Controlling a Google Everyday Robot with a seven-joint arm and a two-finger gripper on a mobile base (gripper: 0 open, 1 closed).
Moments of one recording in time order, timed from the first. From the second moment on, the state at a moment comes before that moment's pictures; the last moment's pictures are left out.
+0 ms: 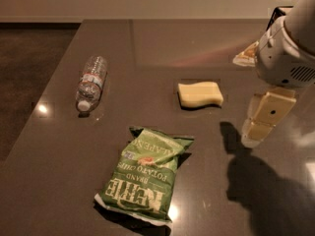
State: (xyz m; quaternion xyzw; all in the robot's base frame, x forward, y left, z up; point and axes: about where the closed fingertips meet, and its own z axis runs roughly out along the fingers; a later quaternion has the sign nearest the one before) arm 0.422 -0.170 0.956 -0.65 0.74 0.01 0.17
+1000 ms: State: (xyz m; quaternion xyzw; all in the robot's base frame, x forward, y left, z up) arm 0.395 -0.111 0.901 -0.72 0.67 0.04 0.16
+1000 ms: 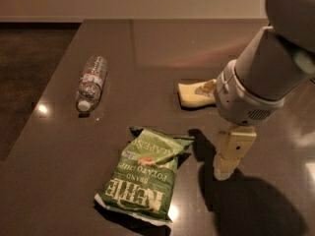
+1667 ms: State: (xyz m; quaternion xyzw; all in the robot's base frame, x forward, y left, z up) arm 0.390 -0.098 0.896 -0.73 0.66 0.06 0.17
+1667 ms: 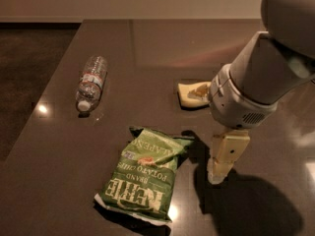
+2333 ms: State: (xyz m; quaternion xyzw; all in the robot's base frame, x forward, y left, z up) arm 0.377 -0.041 0.877 -0.76 0.61 0.11 0.18
